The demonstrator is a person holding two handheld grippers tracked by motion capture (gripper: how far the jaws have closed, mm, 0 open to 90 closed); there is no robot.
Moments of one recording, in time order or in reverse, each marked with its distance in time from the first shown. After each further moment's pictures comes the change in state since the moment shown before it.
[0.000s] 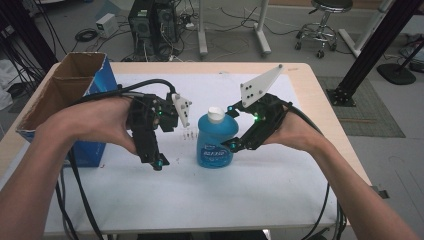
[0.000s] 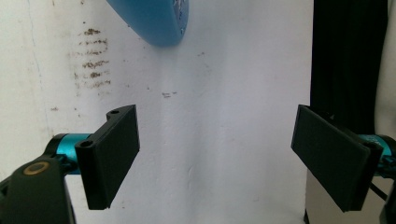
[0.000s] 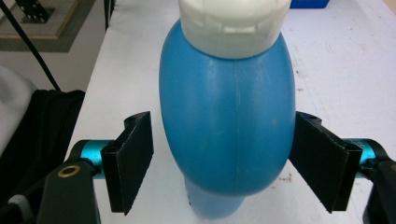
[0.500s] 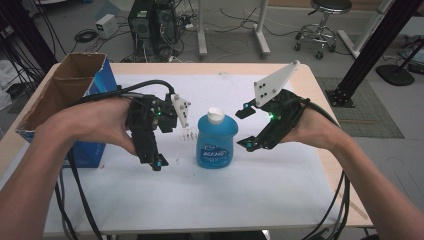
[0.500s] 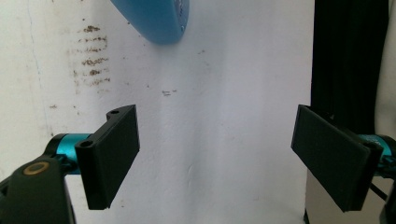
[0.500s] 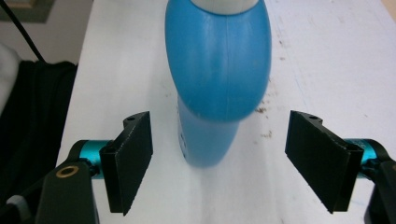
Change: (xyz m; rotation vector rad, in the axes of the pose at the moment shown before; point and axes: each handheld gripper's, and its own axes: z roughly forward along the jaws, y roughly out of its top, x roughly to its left) left arm 0.001 -0.002 0.000 0.001 -0.004 -0.005; right arm 0.008 0.000 -0.033 0.120 -0.068 -0.015
